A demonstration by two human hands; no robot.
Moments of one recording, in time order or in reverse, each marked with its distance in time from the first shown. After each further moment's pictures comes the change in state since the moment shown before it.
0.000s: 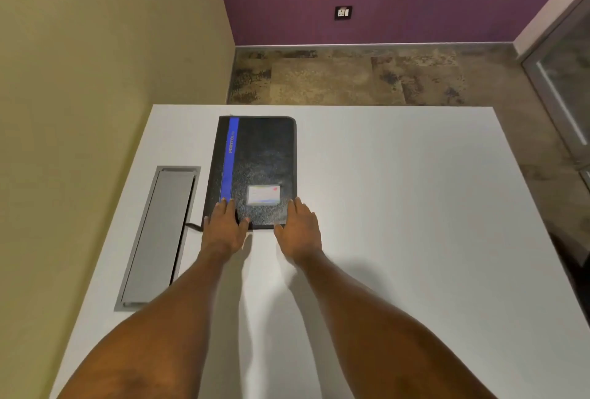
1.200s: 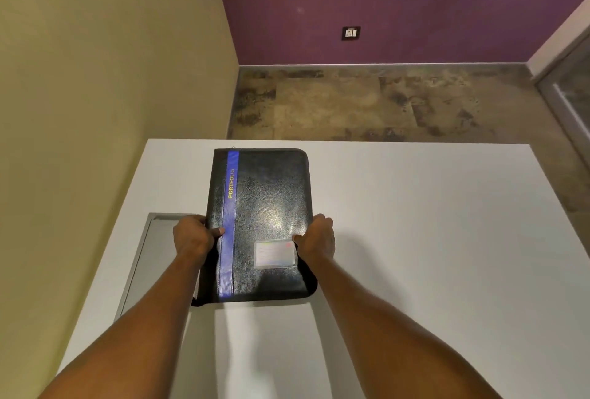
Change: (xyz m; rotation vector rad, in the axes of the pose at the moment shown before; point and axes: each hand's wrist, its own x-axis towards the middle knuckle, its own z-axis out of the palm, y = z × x) left_hand 0.165 -0.036 -0.055 -0.476 0.188 -0.384; right_hand 0.153 0.000 -0.014 0.386 0.036 0.398
